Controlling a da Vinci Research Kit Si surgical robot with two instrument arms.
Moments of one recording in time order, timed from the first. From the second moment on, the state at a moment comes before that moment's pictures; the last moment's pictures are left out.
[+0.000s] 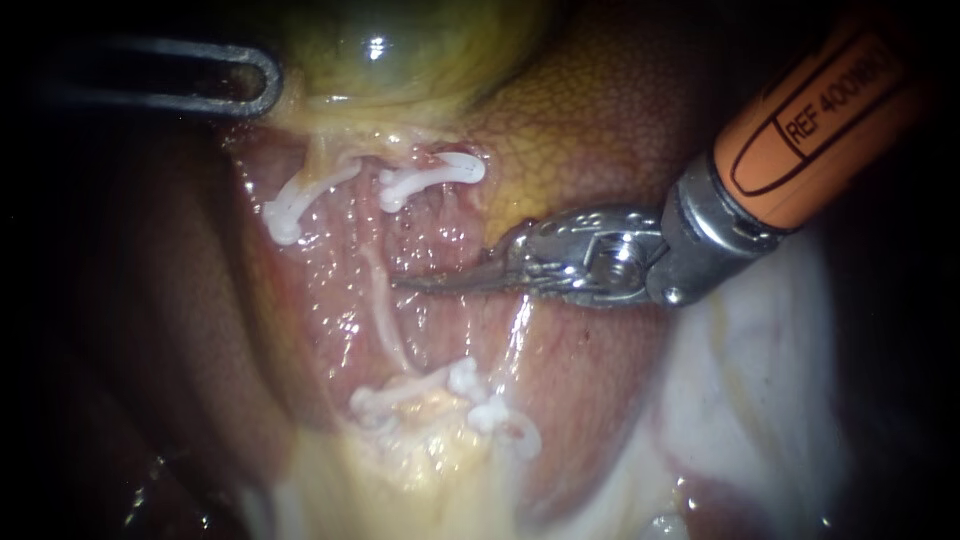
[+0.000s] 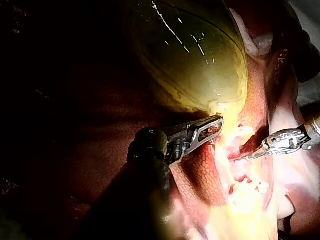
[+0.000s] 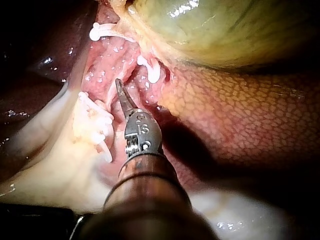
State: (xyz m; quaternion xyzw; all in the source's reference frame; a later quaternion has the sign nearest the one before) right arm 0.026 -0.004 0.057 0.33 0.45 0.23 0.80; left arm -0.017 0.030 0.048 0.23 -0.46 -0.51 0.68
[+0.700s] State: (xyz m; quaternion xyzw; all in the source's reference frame) right arm 0.025 -0.005 0.056 0.28 0.51 0.22 0.79; left arm -0.017 0.030 0.048 0.23 -0.46 -0.51 0.68
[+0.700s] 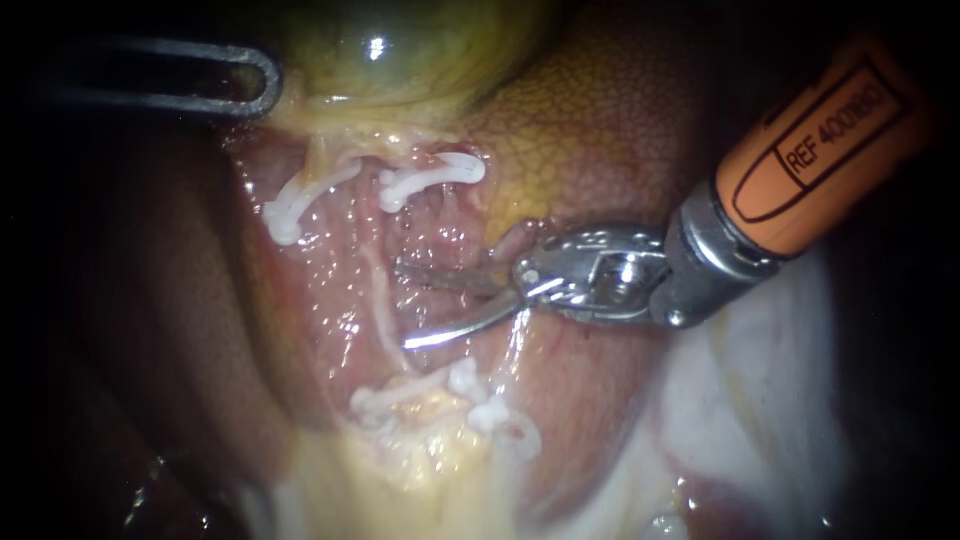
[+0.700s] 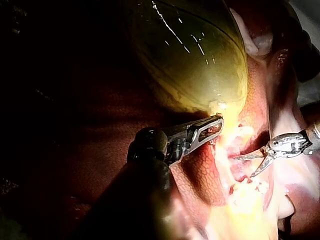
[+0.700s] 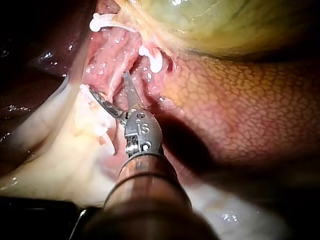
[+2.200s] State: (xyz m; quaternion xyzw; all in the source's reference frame) right arm 0.013 -0.004 0.049 0.12 0.37 0.13 0.91; left arm -0.020 0.030 0.050 0.22 -0.47 -0.51 0.68
